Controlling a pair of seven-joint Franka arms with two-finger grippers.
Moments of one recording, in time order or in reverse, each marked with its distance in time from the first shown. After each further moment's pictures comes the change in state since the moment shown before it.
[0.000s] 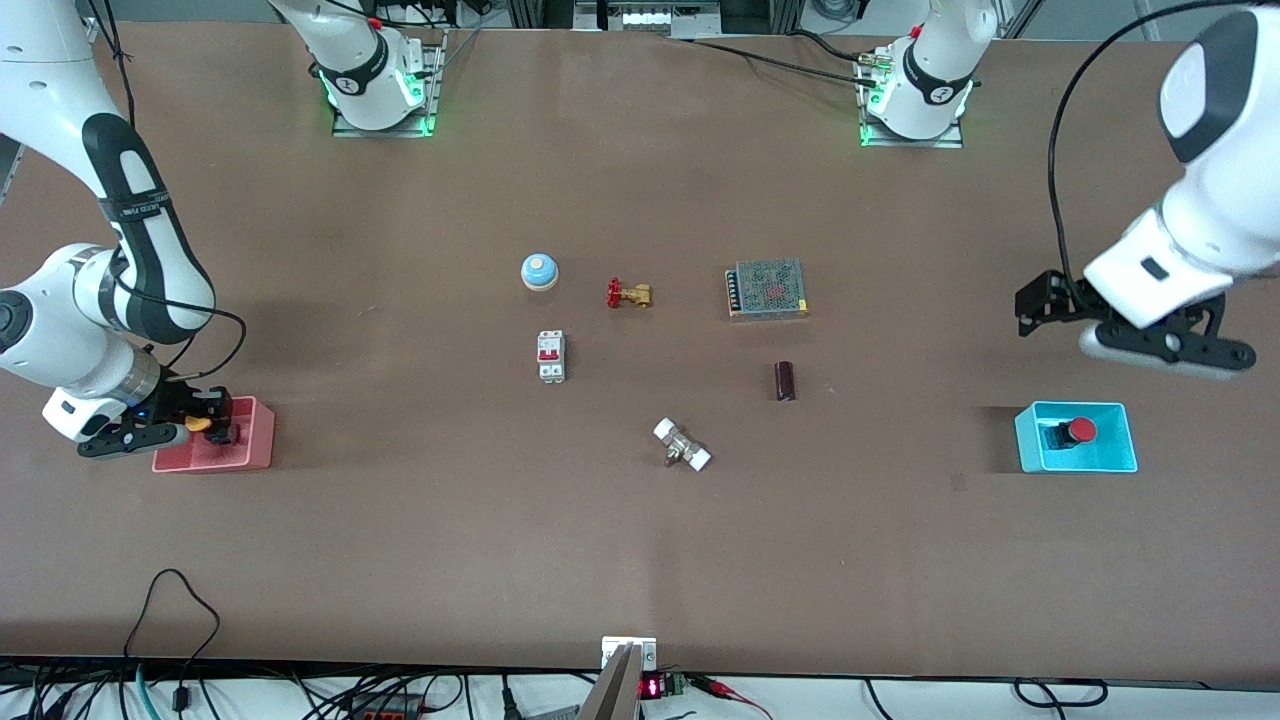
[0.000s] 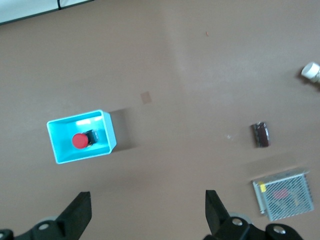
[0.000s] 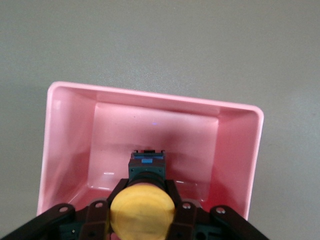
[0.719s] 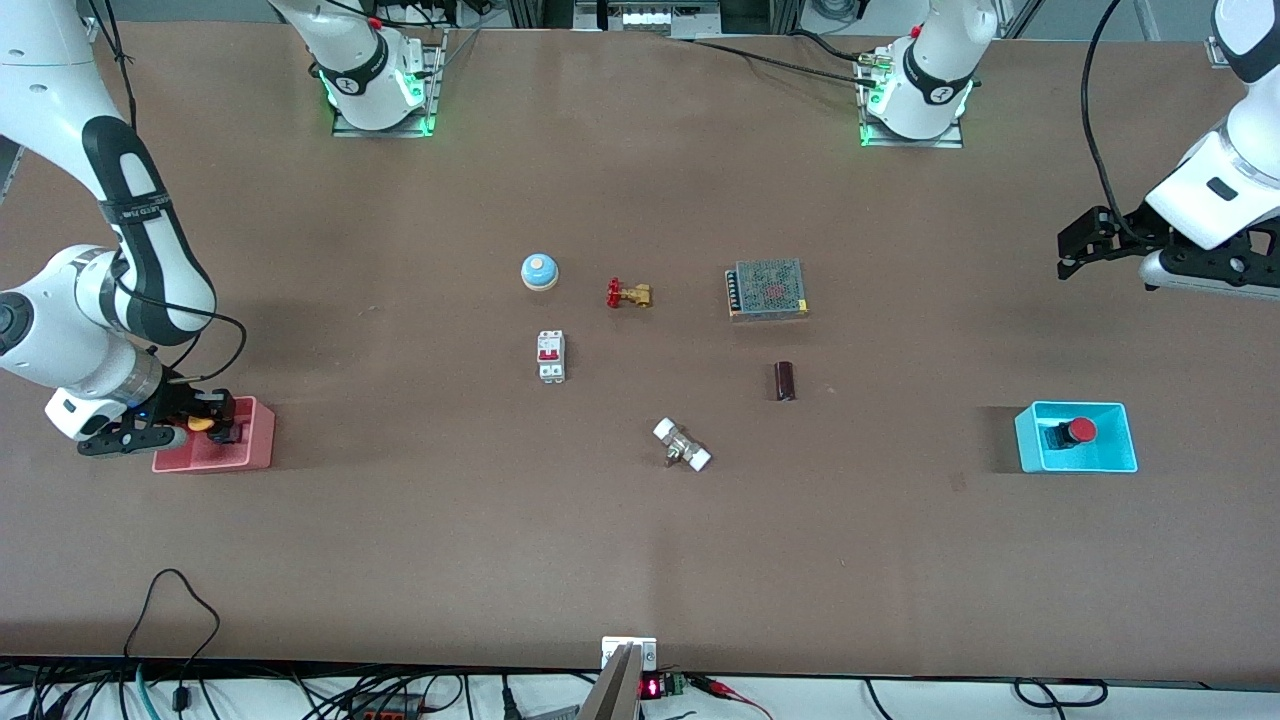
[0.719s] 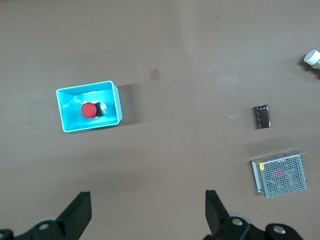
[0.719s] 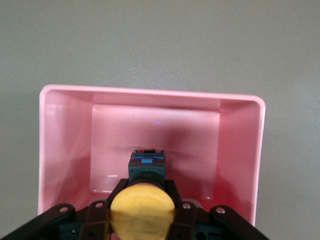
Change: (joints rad) left arm -0.067 -0.124 0.146 -0.095 -0.062 -0.037 0.030; right arm 0.000 0.008 0.000 0.000 0.015 -0.001 0.055
